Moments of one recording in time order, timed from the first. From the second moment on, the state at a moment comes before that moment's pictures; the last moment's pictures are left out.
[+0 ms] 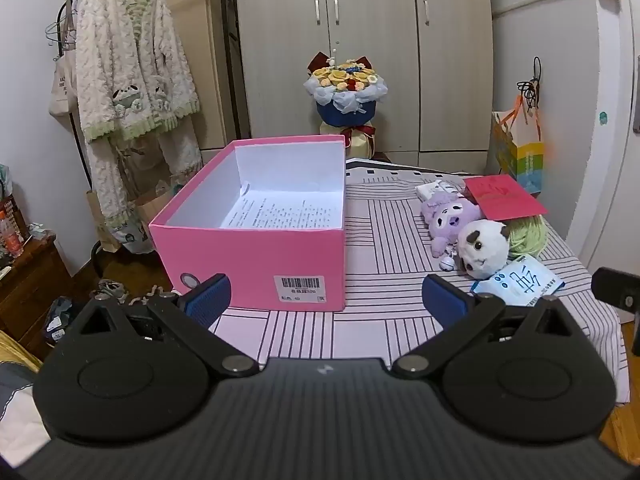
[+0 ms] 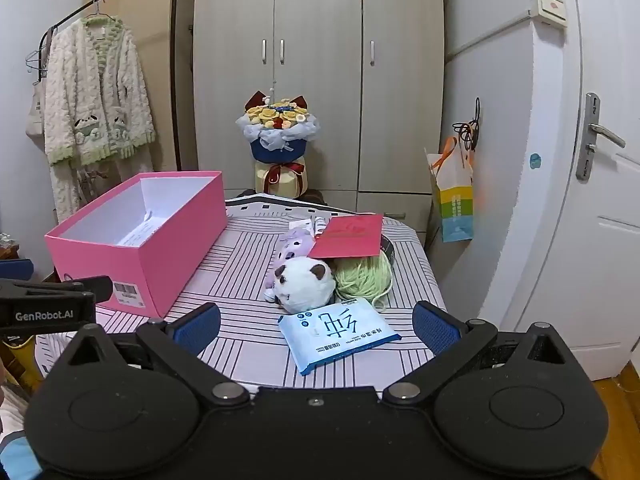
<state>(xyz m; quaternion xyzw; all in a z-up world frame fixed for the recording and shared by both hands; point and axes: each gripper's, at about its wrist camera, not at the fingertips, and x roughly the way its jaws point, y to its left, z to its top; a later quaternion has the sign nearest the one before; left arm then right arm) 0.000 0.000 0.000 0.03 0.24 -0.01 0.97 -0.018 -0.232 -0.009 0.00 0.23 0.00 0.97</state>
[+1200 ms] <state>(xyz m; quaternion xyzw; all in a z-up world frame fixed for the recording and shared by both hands) -0.008 0.001 -0.003 0.03 0.26 -0.05 0.96 -0.015 -0.240 -0.016 0.00 0.24 0.00 0.97</state>
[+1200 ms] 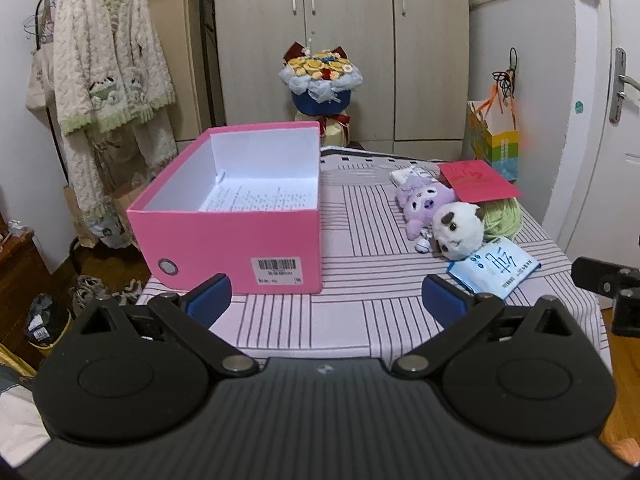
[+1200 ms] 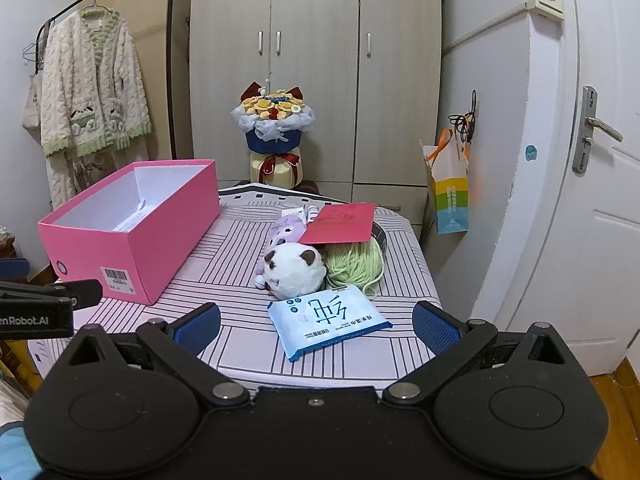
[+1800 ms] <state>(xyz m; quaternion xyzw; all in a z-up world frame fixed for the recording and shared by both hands) -0.001 -0.001 -0.010 0.03 0.27 -0.05 0.96 -0.014 -0.238 -0.020 -0.01 0.25 0.00 0.97</state>
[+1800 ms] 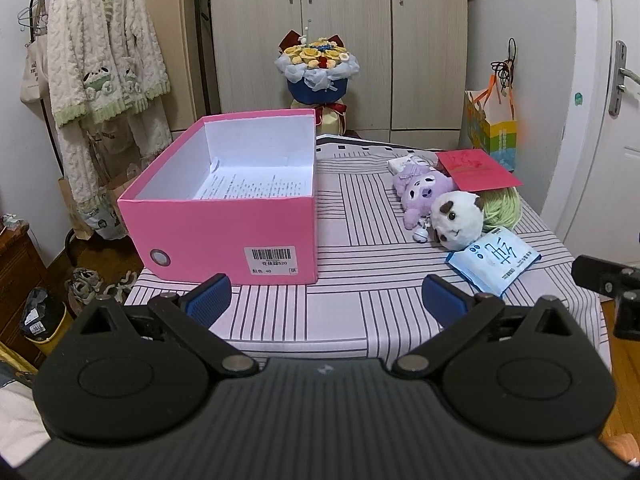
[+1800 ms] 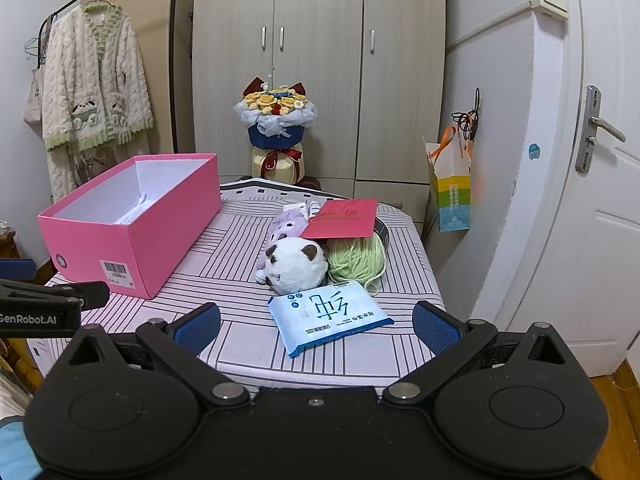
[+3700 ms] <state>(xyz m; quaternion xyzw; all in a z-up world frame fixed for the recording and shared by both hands) 0.031 -0.024 -0.037 -0.01 0.25 -0.11 0.96 0.019 -0.309 -0.076 0.02 0.20 0.12 0.97</state>
